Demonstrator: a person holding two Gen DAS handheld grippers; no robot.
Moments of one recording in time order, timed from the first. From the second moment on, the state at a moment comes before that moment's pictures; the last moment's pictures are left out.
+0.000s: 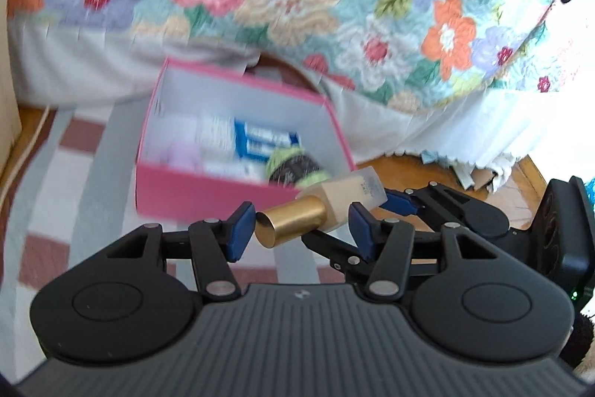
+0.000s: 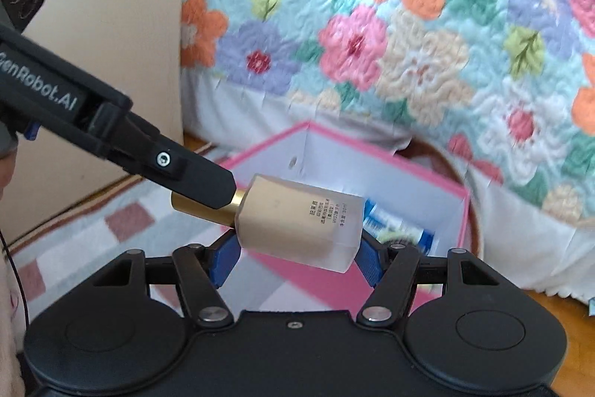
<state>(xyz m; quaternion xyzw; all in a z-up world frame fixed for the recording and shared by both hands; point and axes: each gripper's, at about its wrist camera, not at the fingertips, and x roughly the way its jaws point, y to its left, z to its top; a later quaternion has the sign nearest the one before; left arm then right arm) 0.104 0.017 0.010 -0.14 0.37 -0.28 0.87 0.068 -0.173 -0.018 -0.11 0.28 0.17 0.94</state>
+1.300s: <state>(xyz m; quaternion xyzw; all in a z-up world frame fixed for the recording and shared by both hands) 0.316 -0.032 -0.128 -0.18 0.54 -0.17 0.80 0.290 -0.212 -0.116 0.00 0.50 0.15 0.86</state>
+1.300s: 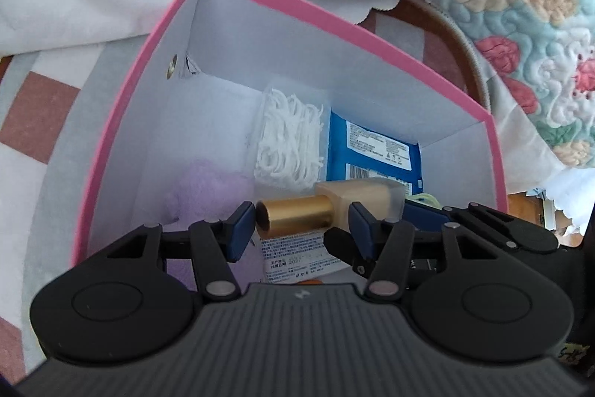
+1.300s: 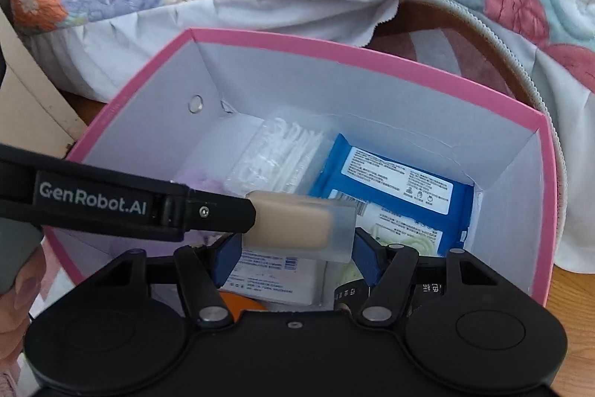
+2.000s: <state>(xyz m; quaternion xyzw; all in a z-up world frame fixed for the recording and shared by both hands) 0.253 -0.017 -0.052 -0.10 0.53 -0.15 0.83 0.200 -0.213 -0.058 -0.01 0.40 0.14 0.90</state>
